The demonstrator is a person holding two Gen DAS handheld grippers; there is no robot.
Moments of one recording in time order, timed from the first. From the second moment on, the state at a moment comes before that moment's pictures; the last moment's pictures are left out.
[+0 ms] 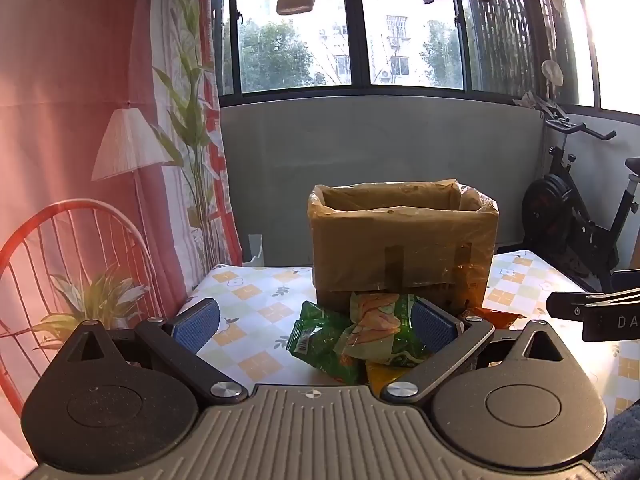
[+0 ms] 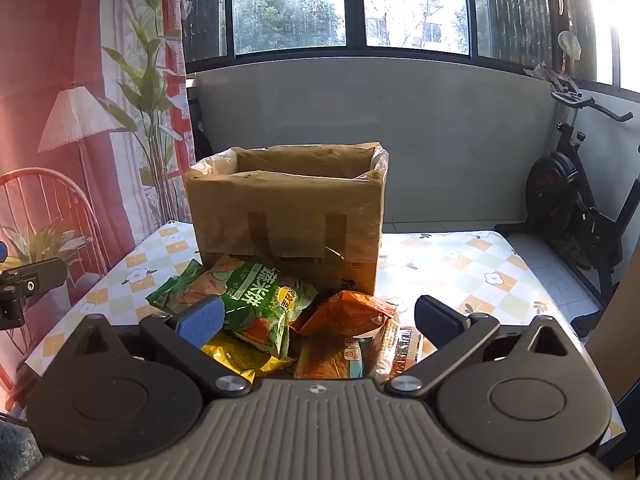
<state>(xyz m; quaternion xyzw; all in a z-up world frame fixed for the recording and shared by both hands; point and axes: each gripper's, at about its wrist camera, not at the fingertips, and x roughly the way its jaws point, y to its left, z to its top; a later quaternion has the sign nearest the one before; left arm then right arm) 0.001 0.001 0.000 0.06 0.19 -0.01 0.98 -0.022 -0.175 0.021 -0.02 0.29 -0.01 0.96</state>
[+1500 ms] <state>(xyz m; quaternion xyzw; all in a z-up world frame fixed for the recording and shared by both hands) -0.001 -0.001 -0.001 0.06 0.18 -0.02 0.98 -0.024 -0.179 0.024 -0.01 0.28 -0.01 0.96</state>
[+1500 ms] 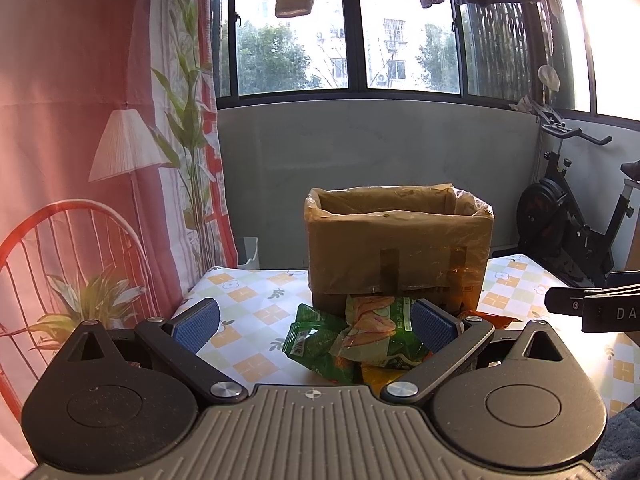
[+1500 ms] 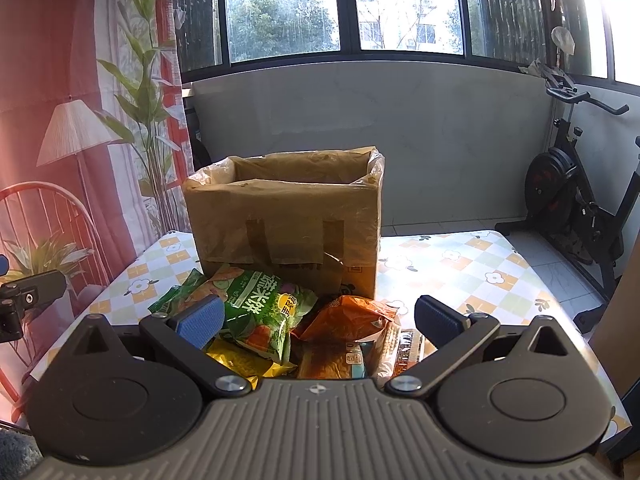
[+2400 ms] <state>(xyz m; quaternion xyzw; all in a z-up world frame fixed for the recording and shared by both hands) -0.002 0.000 0.000 0.06 0.18 -0.02 0.98 -0.023 -0.180 0.025 0.00 0.28 -0.02 0.96</state>
